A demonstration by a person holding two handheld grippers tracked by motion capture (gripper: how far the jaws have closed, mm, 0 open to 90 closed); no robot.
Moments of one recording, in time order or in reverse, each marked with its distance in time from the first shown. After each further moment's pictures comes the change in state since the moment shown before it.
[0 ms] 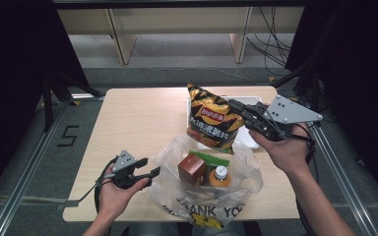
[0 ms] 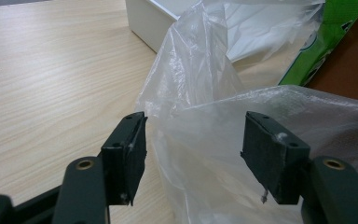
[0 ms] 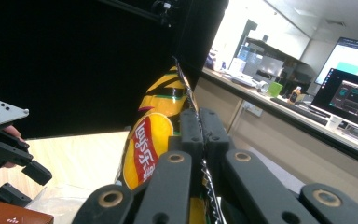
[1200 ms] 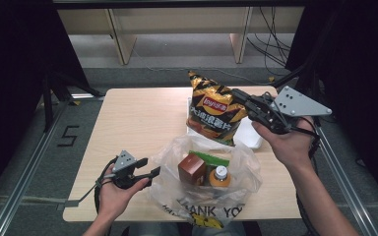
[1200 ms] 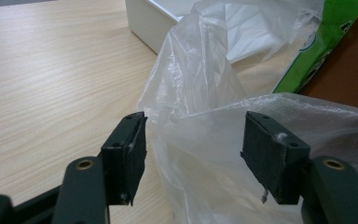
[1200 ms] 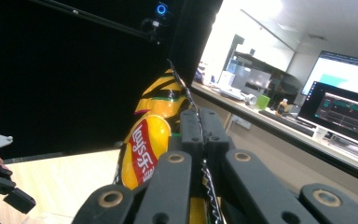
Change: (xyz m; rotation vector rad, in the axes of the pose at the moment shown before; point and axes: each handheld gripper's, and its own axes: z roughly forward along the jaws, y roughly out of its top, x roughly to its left) left arm 0.000 0.000 -0.001 0.002 -0.002 0.002; right arm -0.009 0.016 -0.002 -0.062 -0.037 0.015
